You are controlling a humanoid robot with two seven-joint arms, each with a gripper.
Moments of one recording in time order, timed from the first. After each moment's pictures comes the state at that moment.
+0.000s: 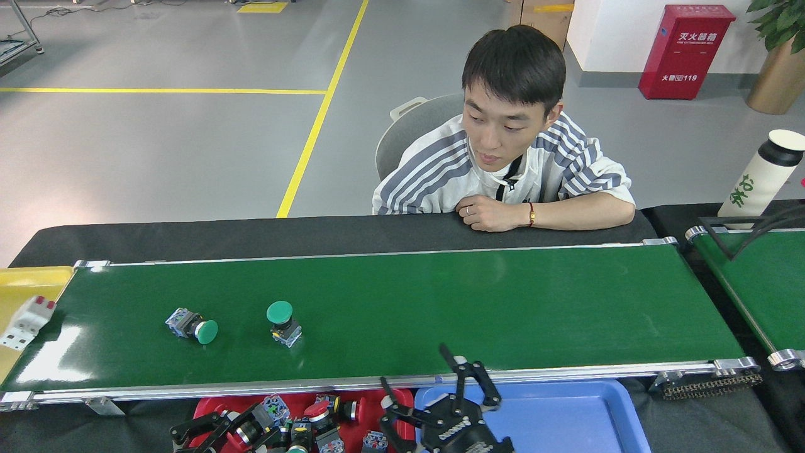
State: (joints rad) left arm 0.28 0.26 0.11 -1.71 -1.43 -0.78 0.07; right arm 0.05 -0.07 0.57 -1.71 1.42 0.31 -0.07
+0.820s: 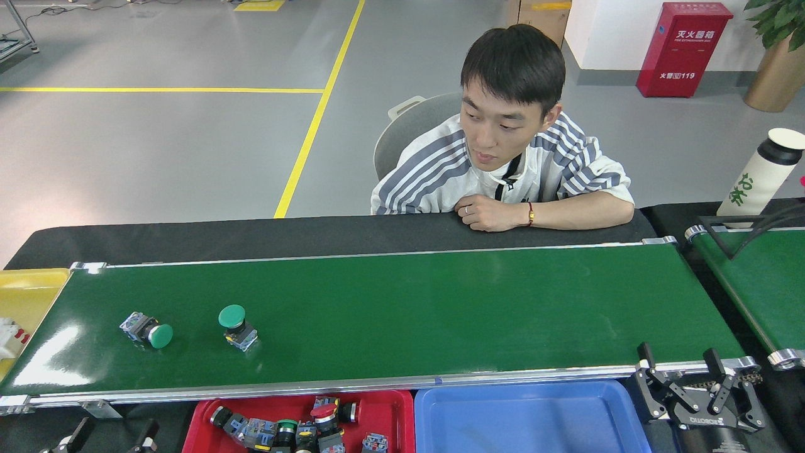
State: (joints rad) left arm 0.24 0.11 0.50 -1.55 -1.42 -0.45 -0.02; right arm 0.23 -0.19 -0.16 -1.71 1.11 -0.06 -0.07
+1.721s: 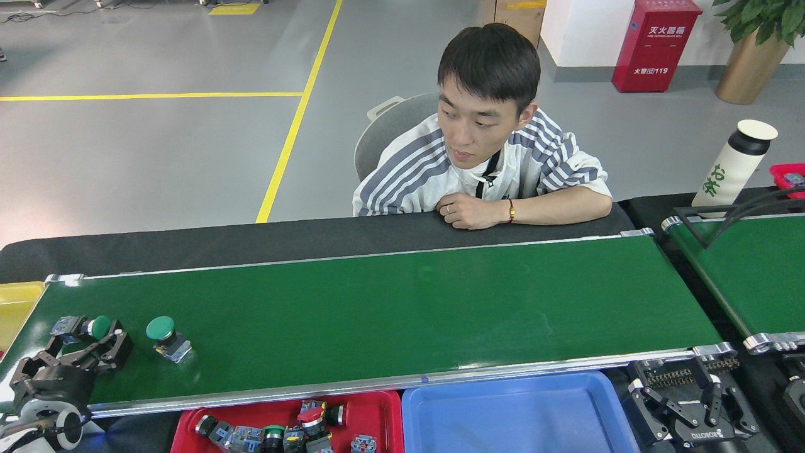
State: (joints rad) left arm -0.45 0.38 0.28 -0.68 -1.47 -0.21 0.02; right arm 0.25 -0.19 -0.18 -1.71 1.11 -0.25 -0.06
